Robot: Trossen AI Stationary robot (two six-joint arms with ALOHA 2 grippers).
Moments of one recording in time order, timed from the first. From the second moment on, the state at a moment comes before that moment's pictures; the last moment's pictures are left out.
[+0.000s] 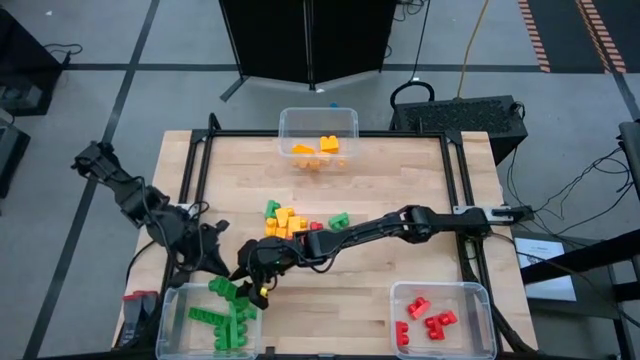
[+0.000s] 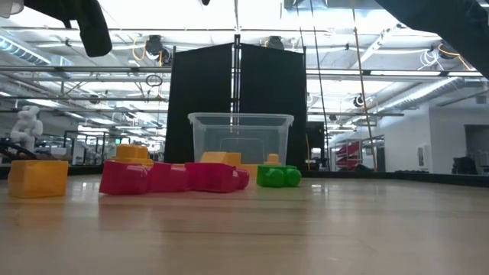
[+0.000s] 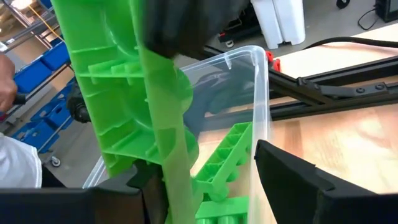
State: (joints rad) left arm -0.66 0.79 0.84 -0.57 0.00 -0.41; right arm 0.22 2.53 2.32 -0.07 -0.21 0.49
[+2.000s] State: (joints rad) left arm -0.79 0.63 1.03 -1.01 -0.48 -0.60; right arm -0.02 2.09 1.84 -1.20 -0.05 -0.17
